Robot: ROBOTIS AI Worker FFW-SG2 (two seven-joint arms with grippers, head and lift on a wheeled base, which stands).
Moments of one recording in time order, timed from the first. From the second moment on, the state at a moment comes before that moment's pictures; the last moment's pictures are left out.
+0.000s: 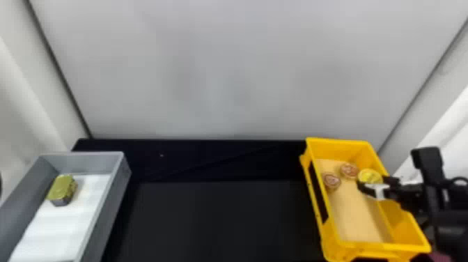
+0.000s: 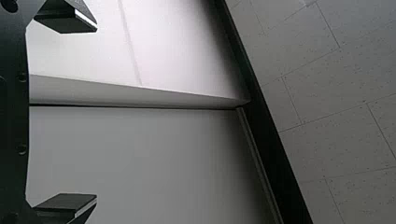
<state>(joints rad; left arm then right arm) -0.20 0.08 0.23 -2.21 -0.11 -0.13 0.13 -0.10 -0.23 -0.41 -1.52 0.44 0.71 0.67</state>
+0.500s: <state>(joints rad) -0.20 0.08 0.23 -2.21 -0.11 -0.13 0.13 -0.12 -0.25 -0.42 -1.29 0.29 0.65 0.56</state>
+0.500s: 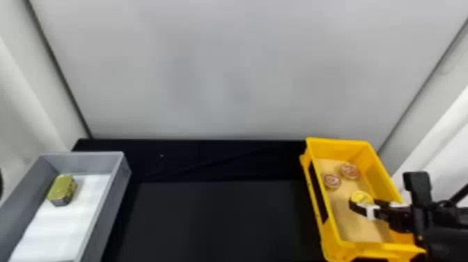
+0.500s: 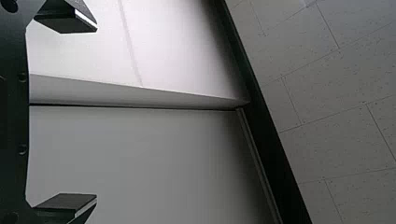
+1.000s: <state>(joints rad) -0.20 0.08 0.23 -2.21 -0.11 -0.13 0.13 -0.15 -0.28 -0.44 -1.18 0.18 0.64 0.50</state>
